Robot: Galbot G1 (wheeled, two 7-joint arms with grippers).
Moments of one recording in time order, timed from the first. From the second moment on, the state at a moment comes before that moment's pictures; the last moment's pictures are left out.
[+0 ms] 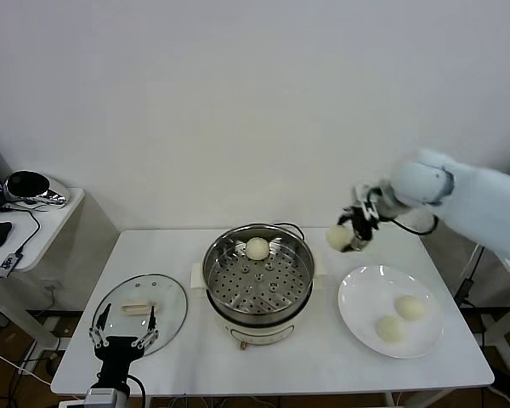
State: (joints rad) left arm 1.72 -1.24 -0.54 -2.14 -0.02 0.05 -0.29; right arm 0.66 0.77 -1.24 1.56 0.46 -0.54 -0.93
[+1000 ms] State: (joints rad) left arm 1.73 -1.26 -0.57 -2.16 -0.02 0.04 -0.30; right arm 0.48 1.35 -1.29 1.19 0.59 -0.70 -0.82
